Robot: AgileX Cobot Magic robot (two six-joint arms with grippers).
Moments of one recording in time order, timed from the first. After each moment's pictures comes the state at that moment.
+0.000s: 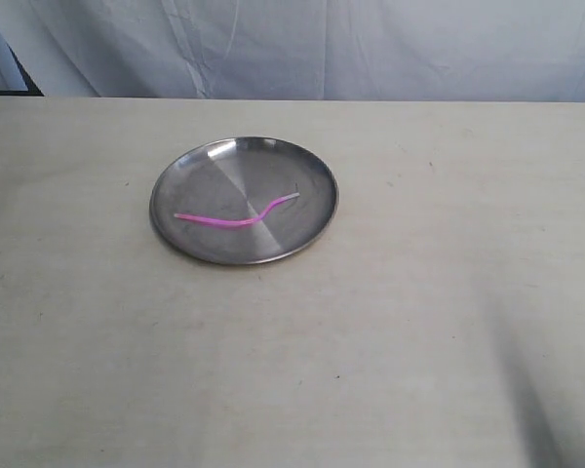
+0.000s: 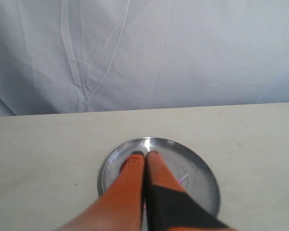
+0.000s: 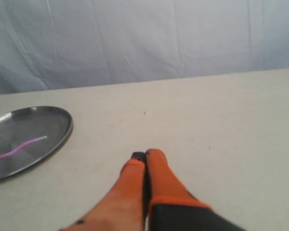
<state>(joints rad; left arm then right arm) 0.05 0.77 -0.77 -0.92 0.55 0.76 -0.02 0.06 -0.01 0.04 0.24 0.05</state>
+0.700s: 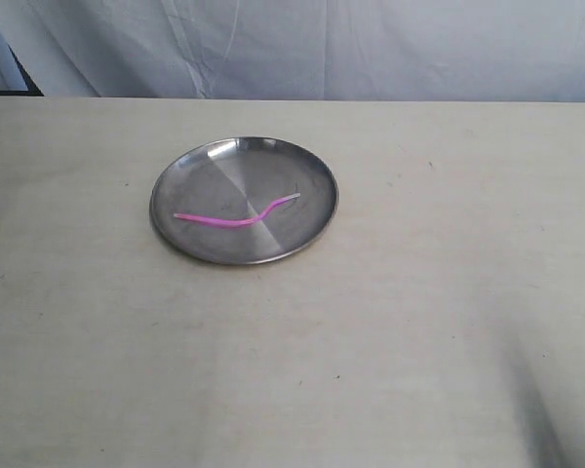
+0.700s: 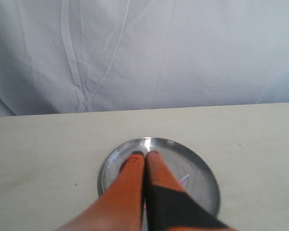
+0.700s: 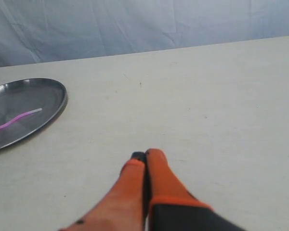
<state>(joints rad) 0.05 0.77 -0.77 -0.92 0.55 0.76 -0.02 0.01 0.00 0.04 0.36 0.06</state>
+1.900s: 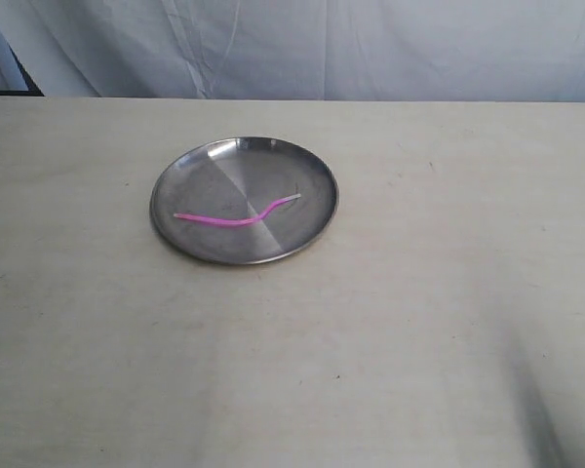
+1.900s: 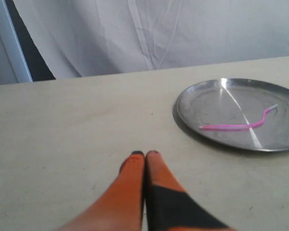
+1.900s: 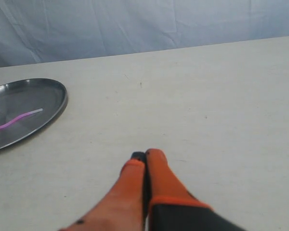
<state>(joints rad) -0.13 0.06 -0.01 -0.10 0.23 0.14 -0.02 0.01 0.00 0.04 0.36 0.06</state>
